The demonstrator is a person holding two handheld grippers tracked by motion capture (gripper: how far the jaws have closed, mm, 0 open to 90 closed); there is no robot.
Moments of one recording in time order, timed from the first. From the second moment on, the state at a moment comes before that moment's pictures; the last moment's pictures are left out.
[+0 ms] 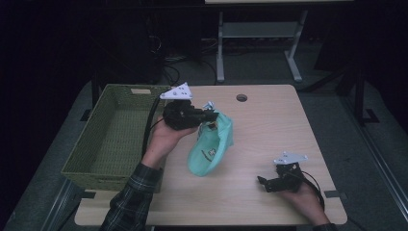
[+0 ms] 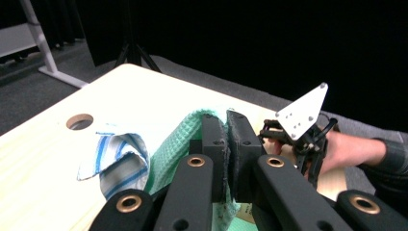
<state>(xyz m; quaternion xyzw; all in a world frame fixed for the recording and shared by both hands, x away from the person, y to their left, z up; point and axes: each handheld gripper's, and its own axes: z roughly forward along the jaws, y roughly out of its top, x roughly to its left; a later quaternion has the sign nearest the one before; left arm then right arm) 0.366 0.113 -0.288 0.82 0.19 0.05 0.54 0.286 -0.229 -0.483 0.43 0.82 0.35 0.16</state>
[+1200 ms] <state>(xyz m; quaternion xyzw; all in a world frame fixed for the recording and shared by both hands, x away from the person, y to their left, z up) 0.368 0.040 -0.399 0.90 0.18 0.02 0.40 0.286 -0.229 -0.483 0.43 0.82 0.35 0.16</state>
